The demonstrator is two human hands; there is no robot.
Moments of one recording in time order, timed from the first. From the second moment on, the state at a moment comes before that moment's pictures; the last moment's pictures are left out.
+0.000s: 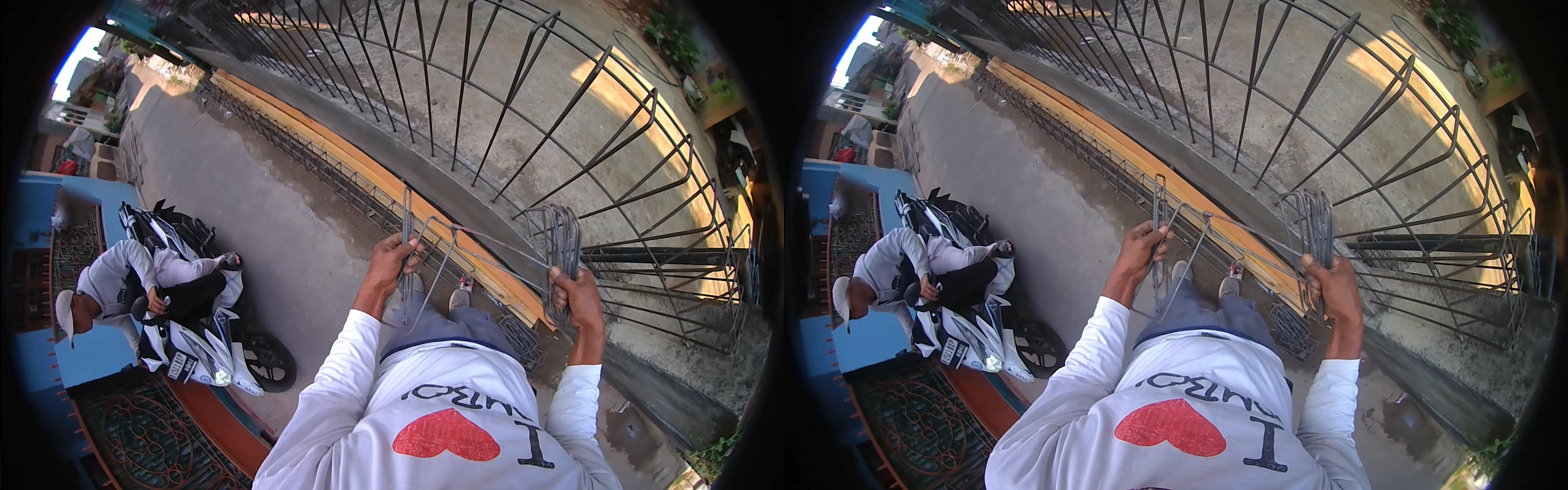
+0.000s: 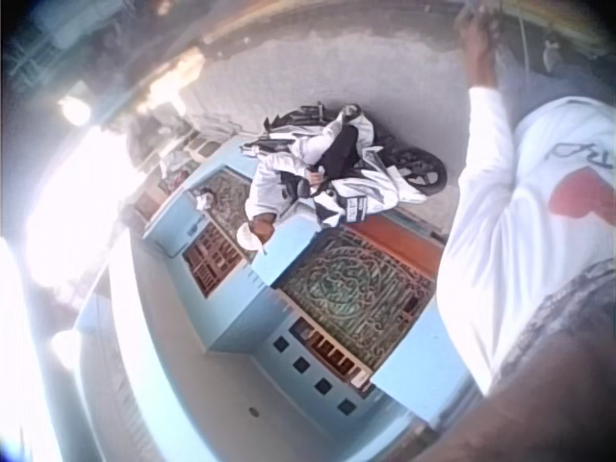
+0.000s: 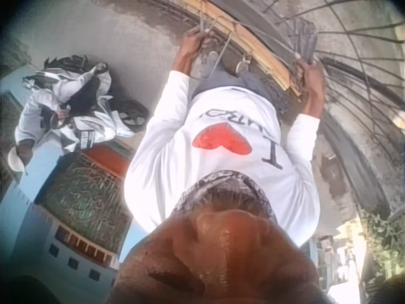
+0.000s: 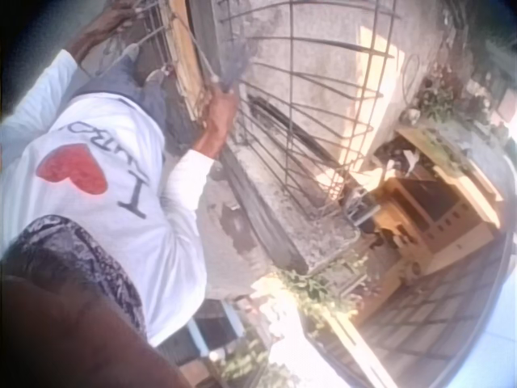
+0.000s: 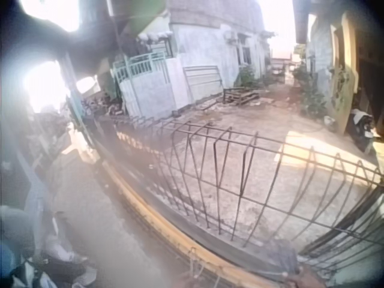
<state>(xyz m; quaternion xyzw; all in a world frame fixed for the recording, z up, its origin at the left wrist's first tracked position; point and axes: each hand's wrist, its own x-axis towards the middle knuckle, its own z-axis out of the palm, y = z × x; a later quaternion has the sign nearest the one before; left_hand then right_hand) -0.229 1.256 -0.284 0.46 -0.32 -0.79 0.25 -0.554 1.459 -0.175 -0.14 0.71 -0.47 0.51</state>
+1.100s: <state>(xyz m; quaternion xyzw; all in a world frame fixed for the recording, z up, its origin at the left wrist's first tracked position) -0.278 1.283 -0.299 0.48 -0.04 -0.82 0.30 -0.472 1.469 -0.231 -0.22 0.58 -0.37 0.69</state>
